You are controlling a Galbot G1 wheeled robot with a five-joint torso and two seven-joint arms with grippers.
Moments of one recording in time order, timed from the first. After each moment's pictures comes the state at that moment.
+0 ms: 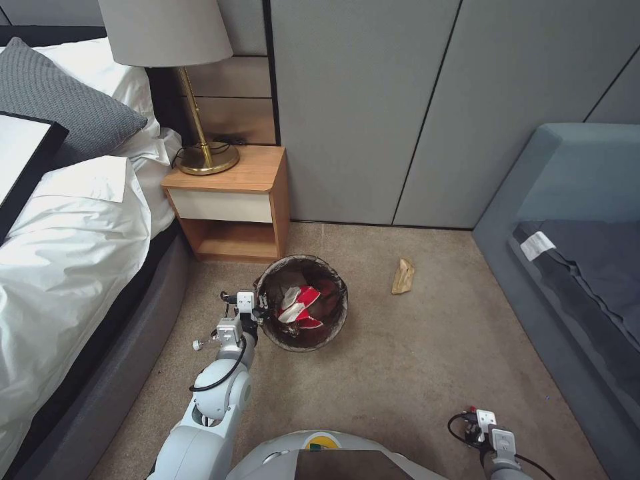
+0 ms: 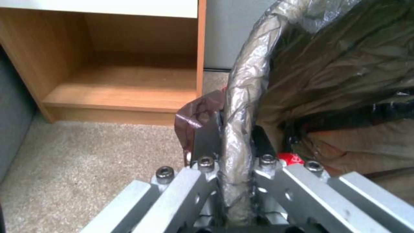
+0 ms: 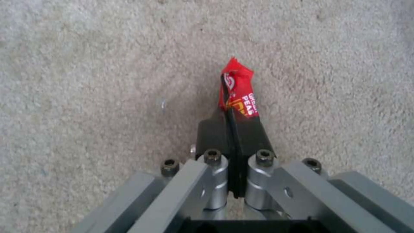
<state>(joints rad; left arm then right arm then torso) 1.43 -1.42 -0.35 -1.98 -0.21 0.27 -0.16 -1.74 1.12 0.56 1.56 0.48 -0.25 0.31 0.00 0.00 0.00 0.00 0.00</state>
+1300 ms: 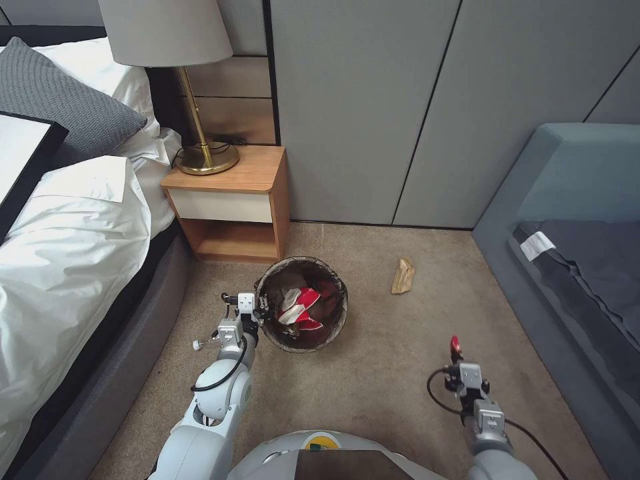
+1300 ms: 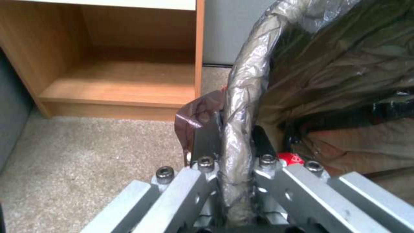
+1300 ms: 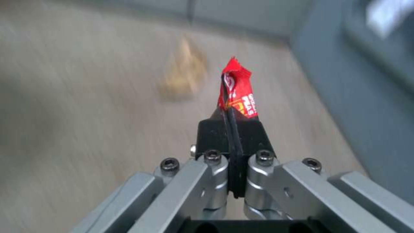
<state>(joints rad) 1.43 -1.42 -0.35 -1.97 -0.22 0.28 -0.16 -1.81 1.20 0.57 1.97 0.17 0.05 0.32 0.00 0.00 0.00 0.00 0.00</state>
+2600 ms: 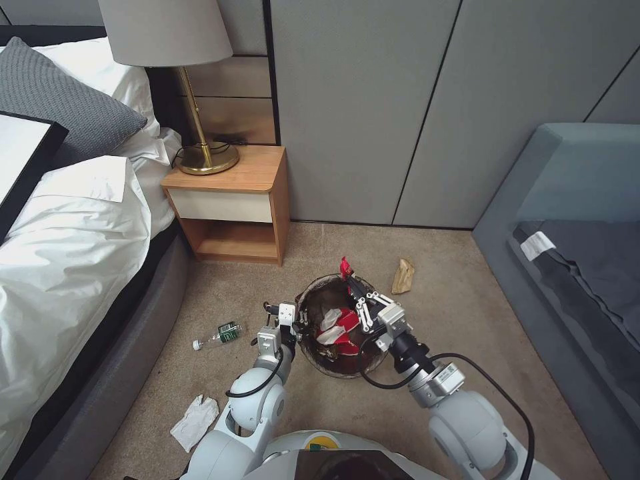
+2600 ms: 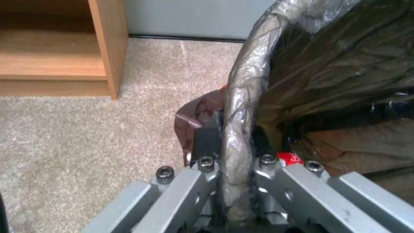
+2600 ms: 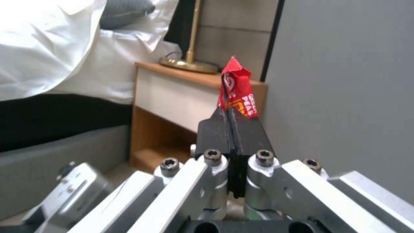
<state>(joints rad) 1.42 -1.44 -0.16 -1.96 -0.22 0.35 -0.16 -1.59 1.05 0.26 2.22 0.12 0.20 -0.05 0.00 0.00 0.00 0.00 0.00</state>
